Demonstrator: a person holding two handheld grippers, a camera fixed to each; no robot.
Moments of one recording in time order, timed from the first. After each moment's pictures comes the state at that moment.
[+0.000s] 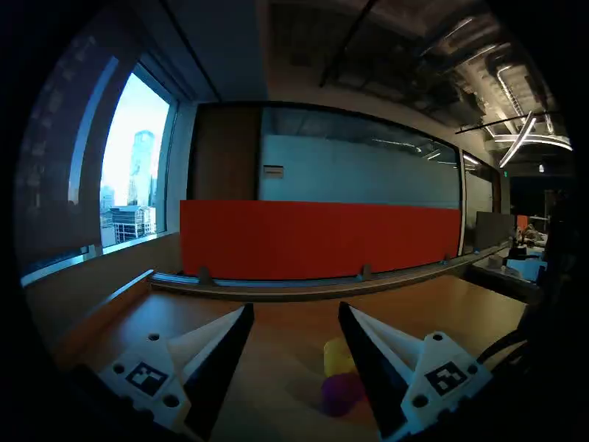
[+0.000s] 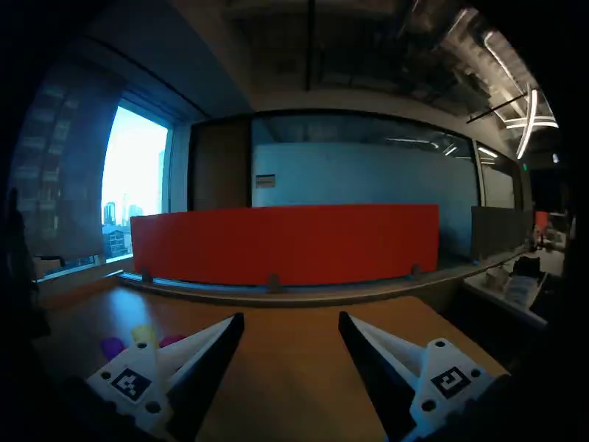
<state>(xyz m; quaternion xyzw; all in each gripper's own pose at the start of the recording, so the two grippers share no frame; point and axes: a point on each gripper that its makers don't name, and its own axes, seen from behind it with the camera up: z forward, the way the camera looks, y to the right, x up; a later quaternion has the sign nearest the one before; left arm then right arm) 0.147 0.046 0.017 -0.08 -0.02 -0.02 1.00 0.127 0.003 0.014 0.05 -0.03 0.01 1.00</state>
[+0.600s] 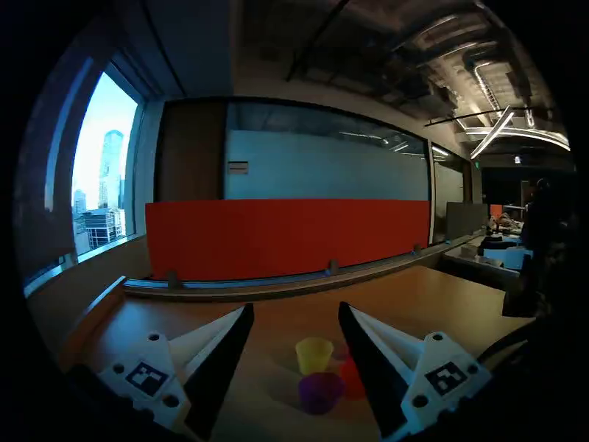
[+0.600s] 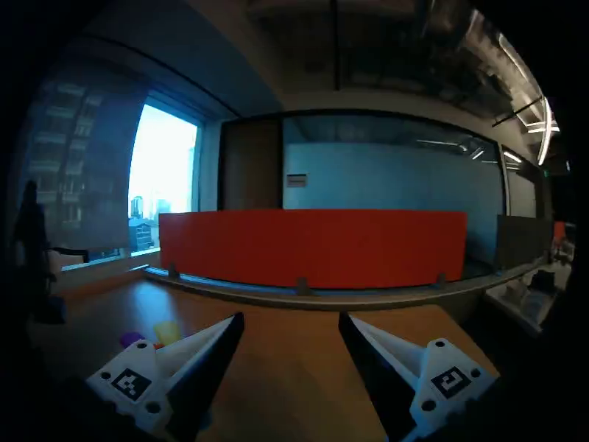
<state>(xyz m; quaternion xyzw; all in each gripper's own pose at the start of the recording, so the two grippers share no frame) 0.157 0.082 0.013 -0.17 -0.03 0.00 0.98 0.138 -0.025 0.007 0.14 -0.03 0.00 0.99</state>
